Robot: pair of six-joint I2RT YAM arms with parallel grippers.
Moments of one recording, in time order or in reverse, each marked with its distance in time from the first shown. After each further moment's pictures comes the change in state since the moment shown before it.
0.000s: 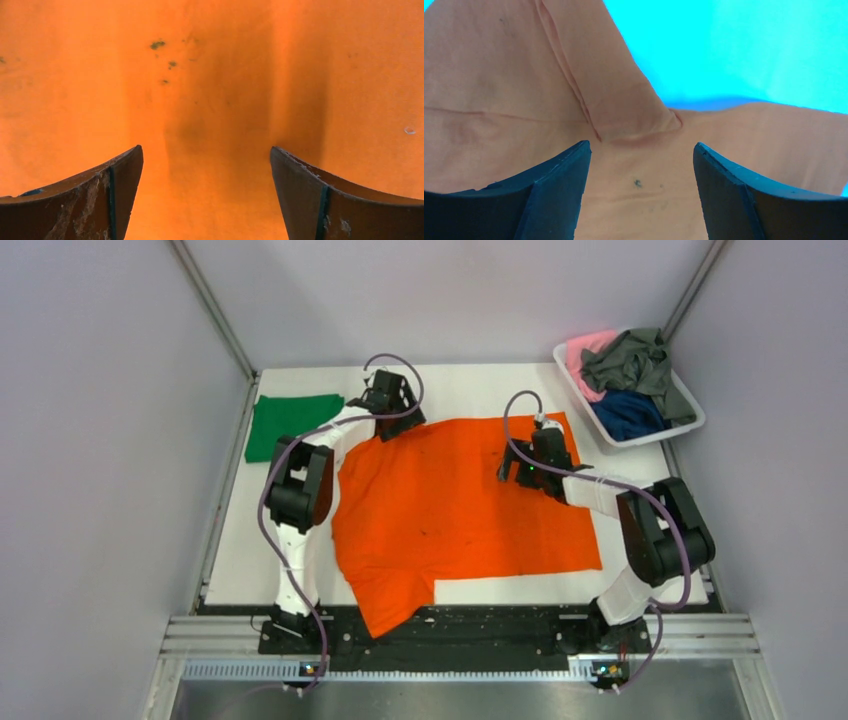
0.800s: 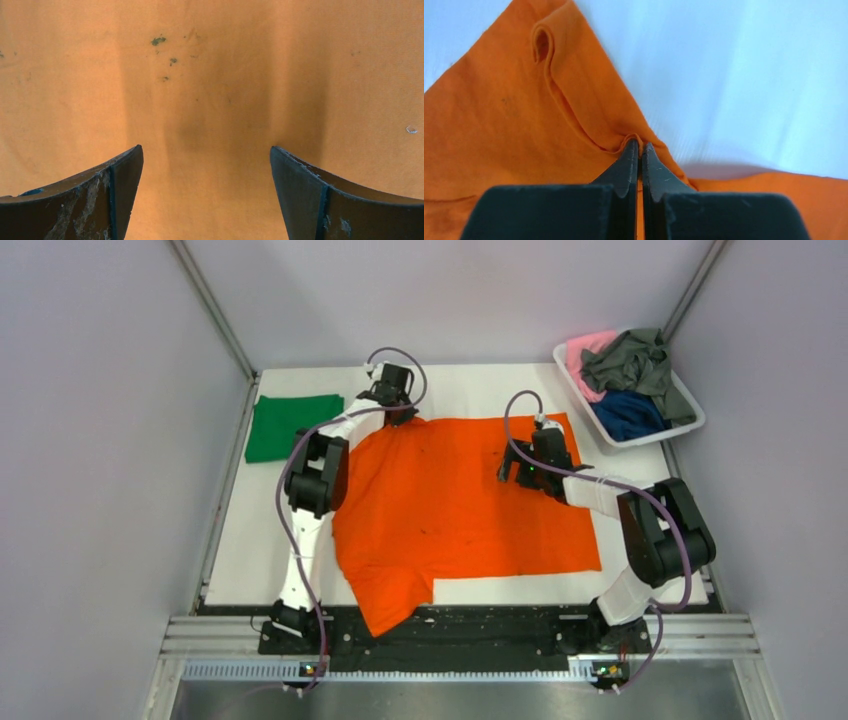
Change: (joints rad) left arm 0.013 0.241 0.275 -0.037 -0.108 0.002; right arm 0.000 -0.005 -0.024 -0.024 -0.008 0.003
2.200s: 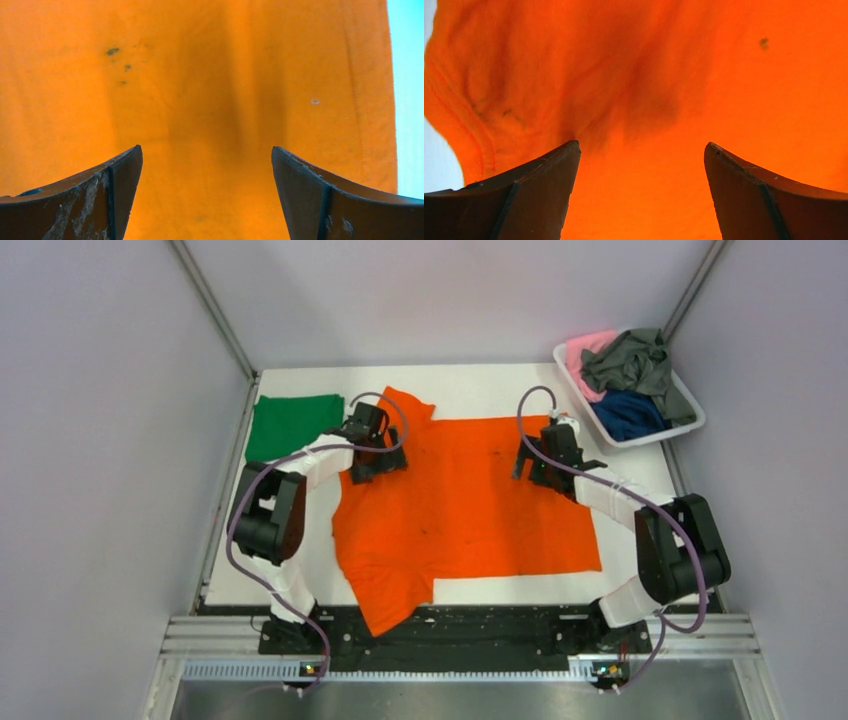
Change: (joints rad) left arm 0.008 -0.537 -0.660 -0.038 0.129 0.123; right arm -0.018 -0.109 0.025 -0.174 0.135 -0.020
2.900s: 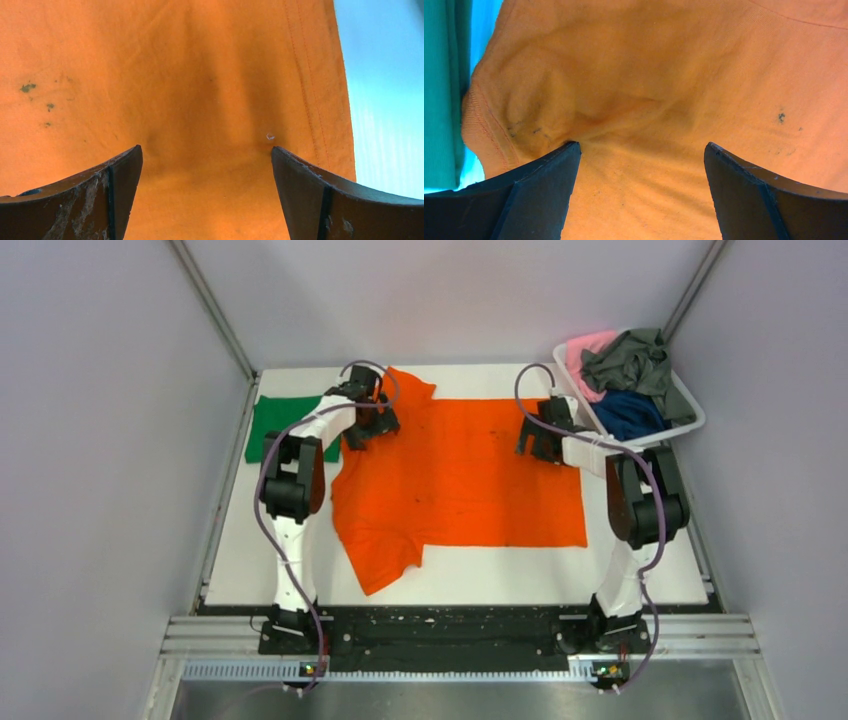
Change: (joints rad) left arm 0.105 0.380 0.505 -0.237 -0.041 -0.032; right arm -0.098 0.342 0.301 -0.038 0.065 -0.042
